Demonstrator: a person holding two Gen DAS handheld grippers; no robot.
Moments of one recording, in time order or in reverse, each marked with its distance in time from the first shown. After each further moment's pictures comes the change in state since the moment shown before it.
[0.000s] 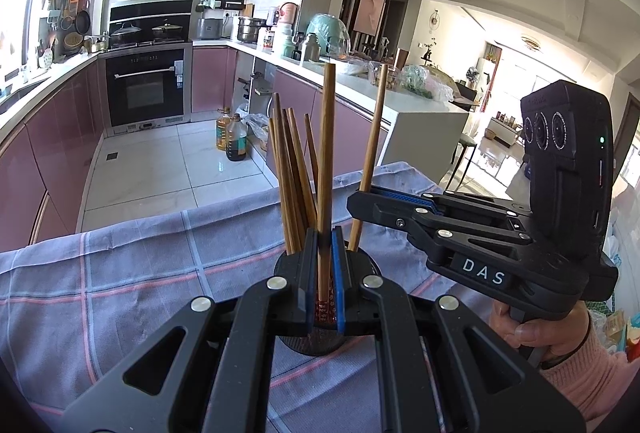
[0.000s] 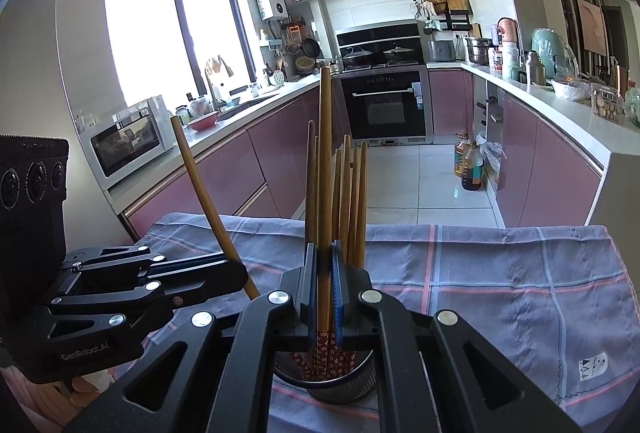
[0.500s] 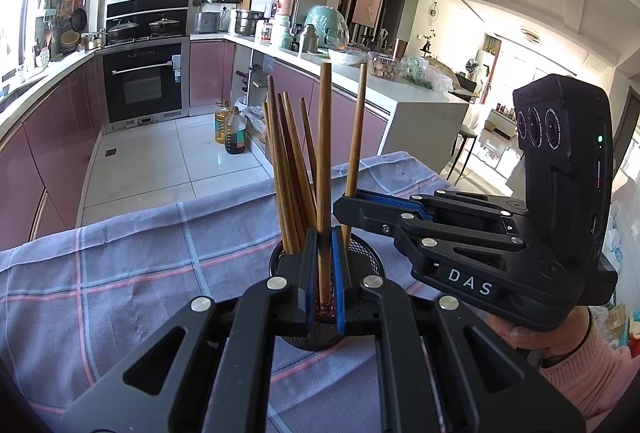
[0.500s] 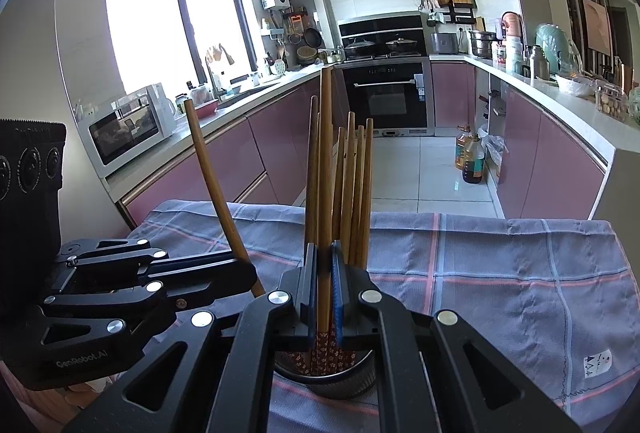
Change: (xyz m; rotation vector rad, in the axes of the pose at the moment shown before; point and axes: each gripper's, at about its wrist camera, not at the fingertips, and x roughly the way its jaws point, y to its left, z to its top) left arm 0.012 0.000 -0.005 0.007 0.029 0.000; right arm 0.012 0.004 -0.007 -0.015 0.040 -0.003
